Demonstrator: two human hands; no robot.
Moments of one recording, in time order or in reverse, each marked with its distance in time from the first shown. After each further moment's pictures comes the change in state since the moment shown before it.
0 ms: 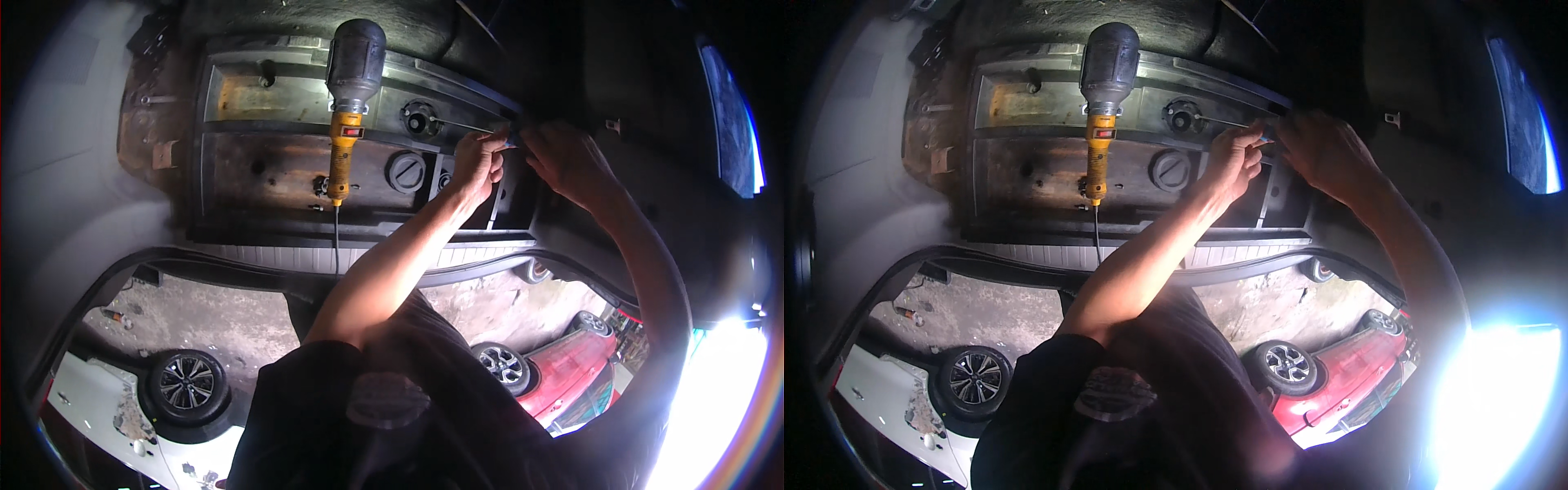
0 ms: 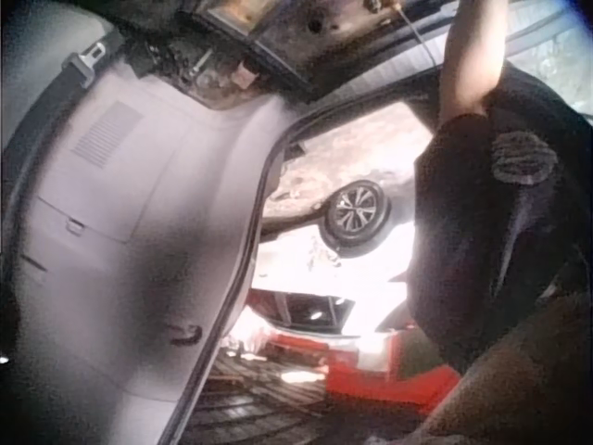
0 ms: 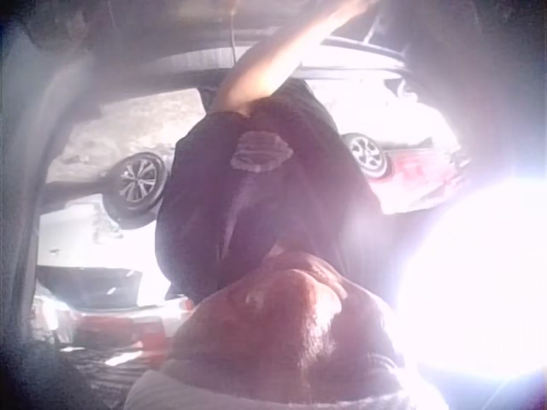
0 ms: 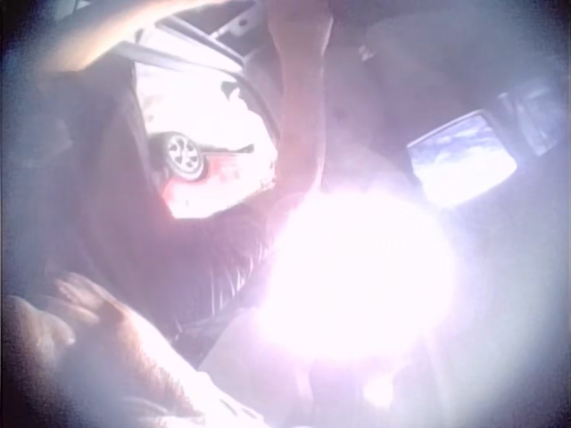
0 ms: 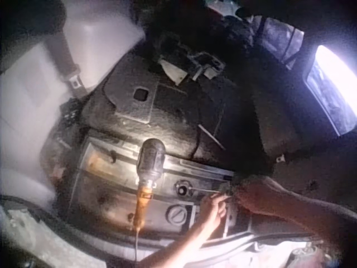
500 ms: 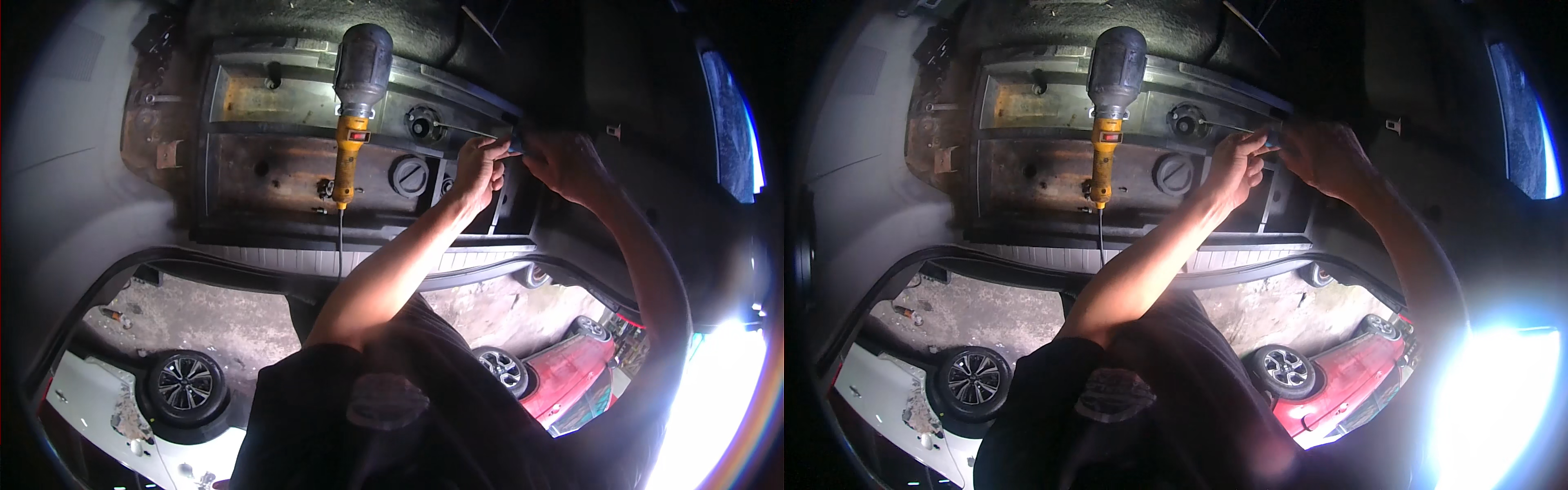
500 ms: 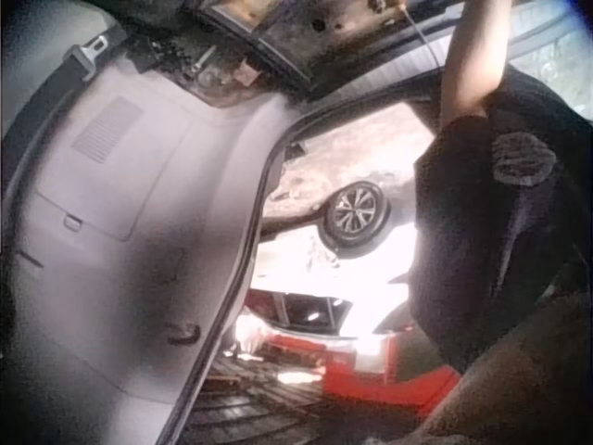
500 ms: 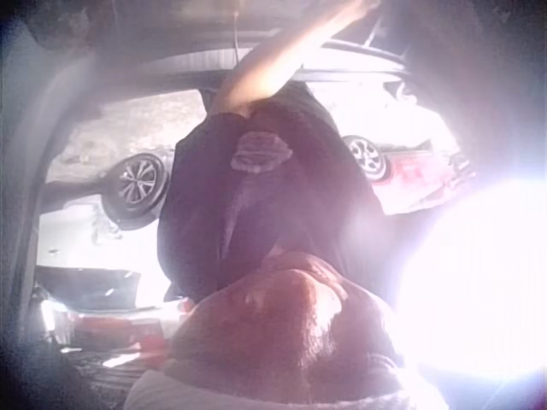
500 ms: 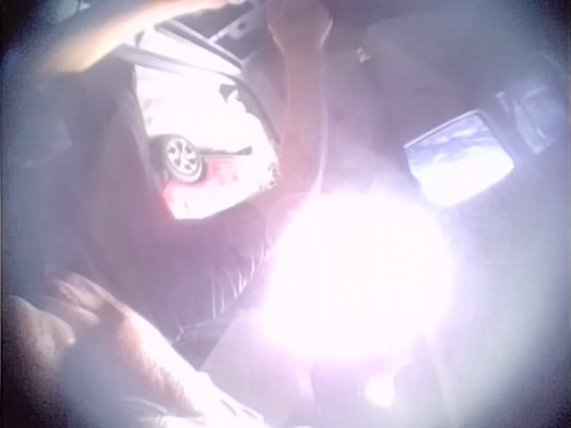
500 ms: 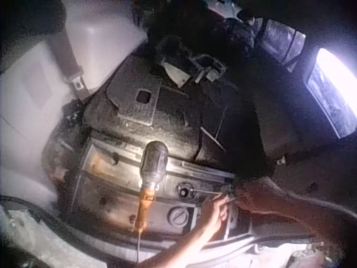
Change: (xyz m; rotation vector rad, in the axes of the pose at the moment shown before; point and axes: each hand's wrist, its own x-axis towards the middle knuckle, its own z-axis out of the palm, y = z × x) left_hand -0.007 0.004 0.001 -0.002 -0.014 -0.016; right_hand 0.004 0.006 0.004 0.183 -0.098 0.186
